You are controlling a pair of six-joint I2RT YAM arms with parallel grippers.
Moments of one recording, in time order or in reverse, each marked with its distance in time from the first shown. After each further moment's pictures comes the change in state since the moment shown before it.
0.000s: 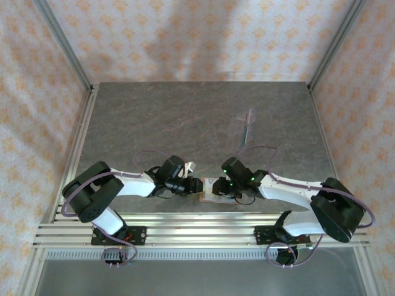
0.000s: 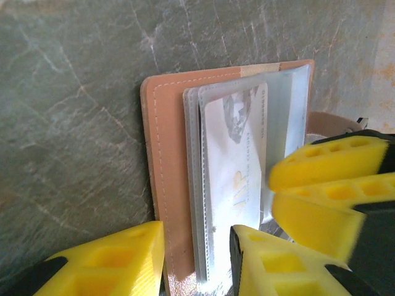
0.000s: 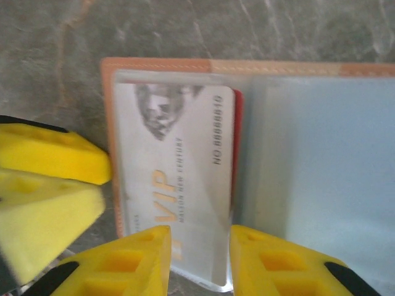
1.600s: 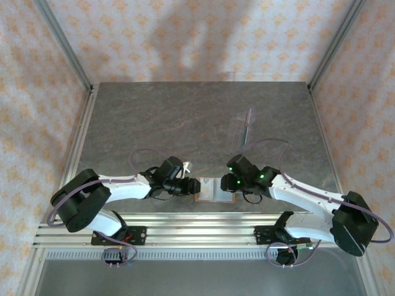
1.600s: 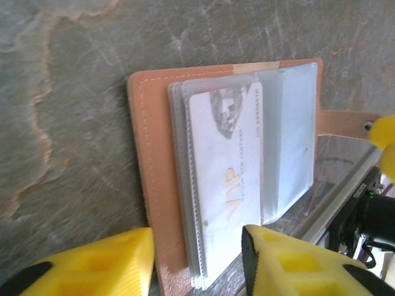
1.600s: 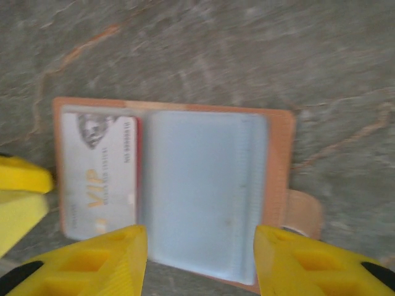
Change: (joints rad) left arm -0.019 -0.124 0.007 -0.189 -0.127 0.061; right arm -0.012 -0.170 0.096 -0.325 0.239 -0.093
